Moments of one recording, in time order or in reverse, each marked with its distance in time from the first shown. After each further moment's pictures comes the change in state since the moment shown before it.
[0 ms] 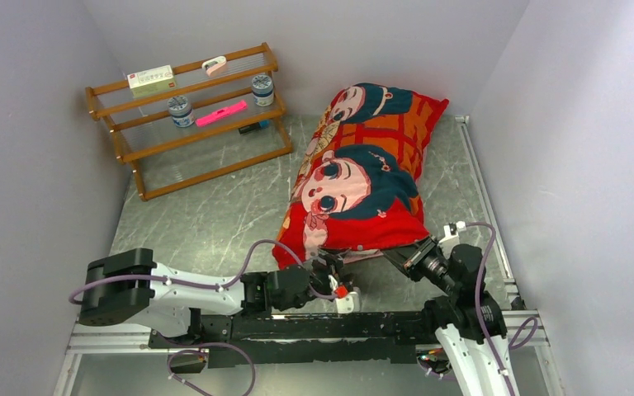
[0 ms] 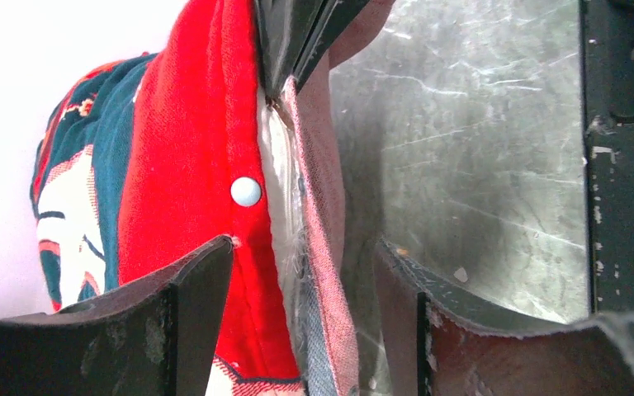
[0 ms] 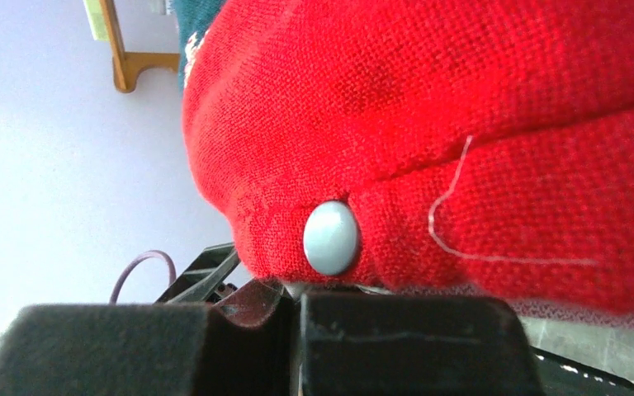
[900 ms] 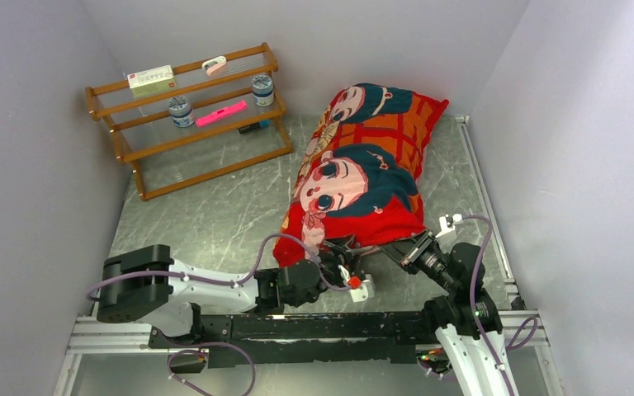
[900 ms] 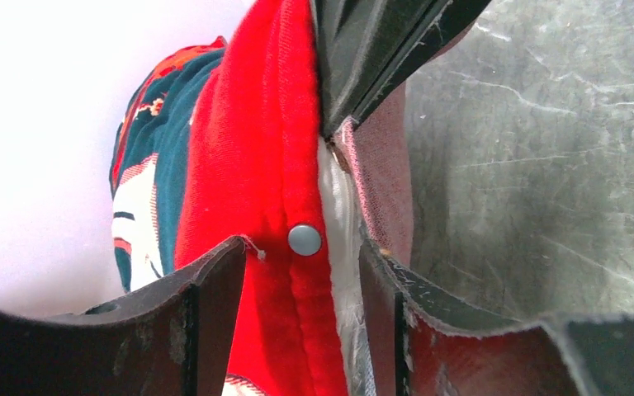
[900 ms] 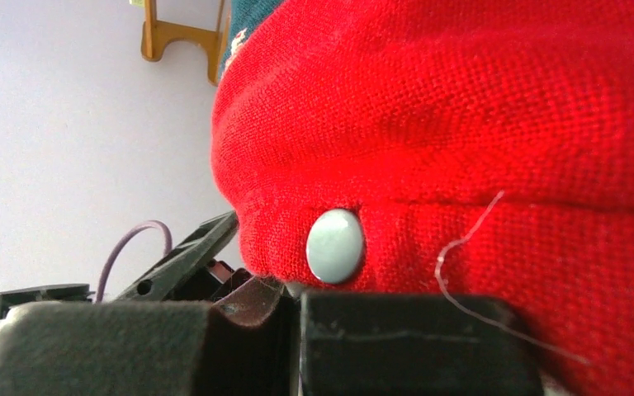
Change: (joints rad) left arm 0.010 0.093 0.084 0.089 -0.160 0.075; right arm 0.000 0.009 -0.050 0.194 -0.065 -0.067
